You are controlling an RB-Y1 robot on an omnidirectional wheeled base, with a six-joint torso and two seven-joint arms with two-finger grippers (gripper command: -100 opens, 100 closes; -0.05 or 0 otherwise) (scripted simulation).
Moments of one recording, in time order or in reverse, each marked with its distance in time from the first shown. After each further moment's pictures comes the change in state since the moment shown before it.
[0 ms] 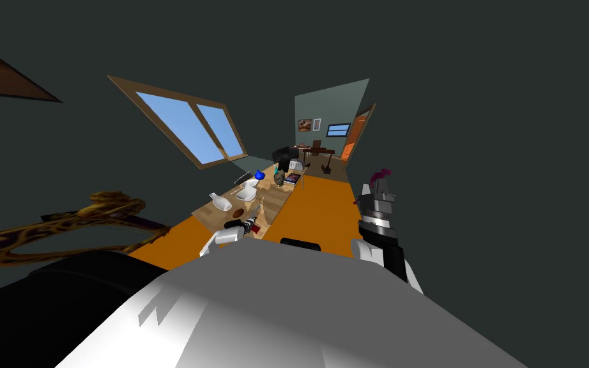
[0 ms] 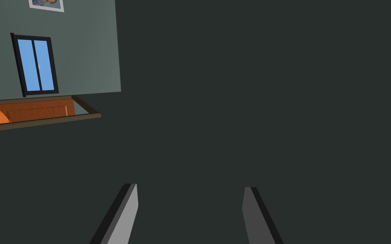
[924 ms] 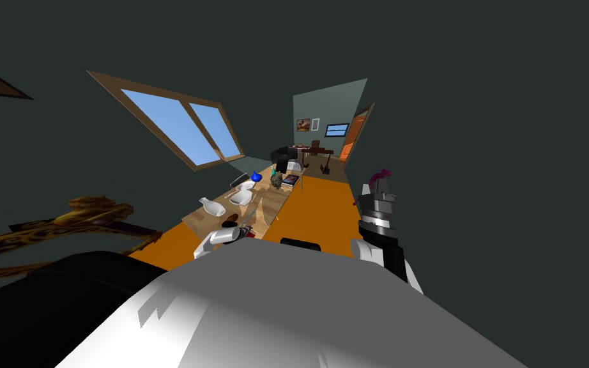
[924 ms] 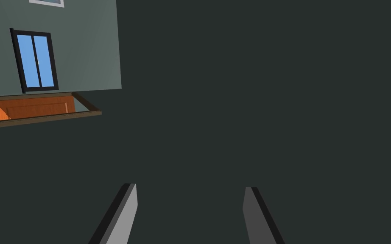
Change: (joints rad) left arm -0.013 0.068 0.030 0.085 0.042 0.248 -0.105; right arm 0.000 0.000 0.000 0.000 0.000 0.000 0.000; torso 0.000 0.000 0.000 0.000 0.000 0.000
